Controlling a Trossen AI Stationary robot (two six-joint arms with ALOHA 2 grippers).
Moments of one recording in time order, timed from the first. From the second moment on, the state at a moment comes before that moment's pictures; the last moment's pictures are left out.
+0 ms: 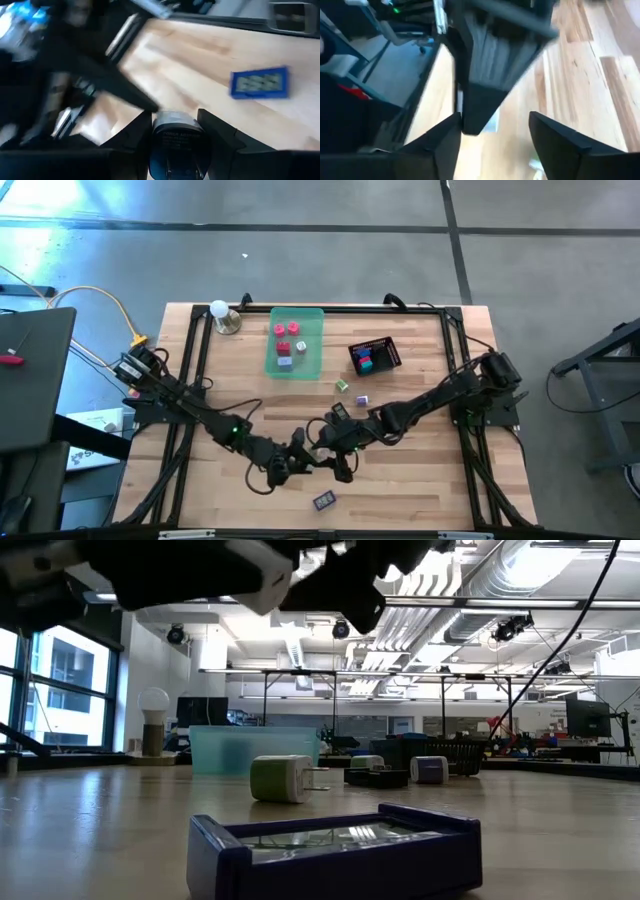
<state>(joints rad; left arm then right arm) -0.55 1.62 0.82 0.46 -0.26 0.70 0.34 1.81 1.19 0.05 -0.01 0.34</state>
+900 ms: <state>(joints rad) -0.42 1.56 1.15 -0.62 -0.47 -0.49 0.47 1.81 1.19 -0.33 0.13 0.52</state>
